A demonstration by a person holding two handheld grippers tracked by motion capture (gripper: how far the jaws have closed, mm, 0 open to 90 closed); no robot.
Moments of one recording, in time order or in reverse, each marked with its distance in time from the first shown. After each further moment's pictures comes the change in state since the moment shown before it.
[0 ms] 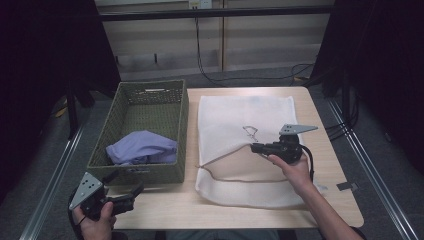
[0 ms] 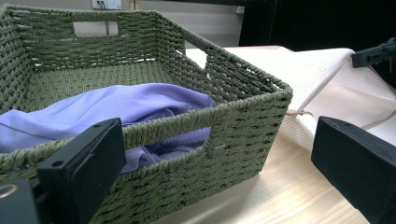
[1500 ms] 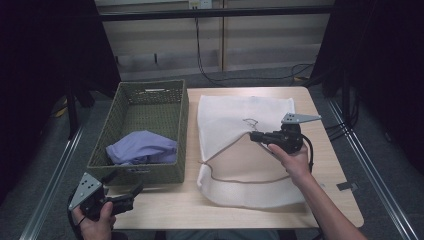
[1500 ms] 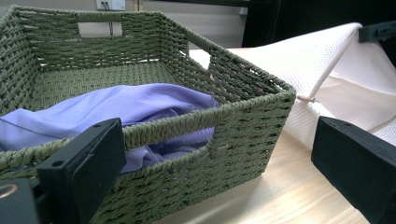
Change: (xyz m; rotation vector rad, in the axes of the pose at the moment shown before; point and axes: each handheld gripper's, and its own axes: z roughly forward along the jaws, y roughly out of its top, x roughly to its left) left arm 0.000 0.000 0.000 -0.002 0.014 -0.003; right arm 0.001 0.032 -0.005 -0.077 -0.007 0.000
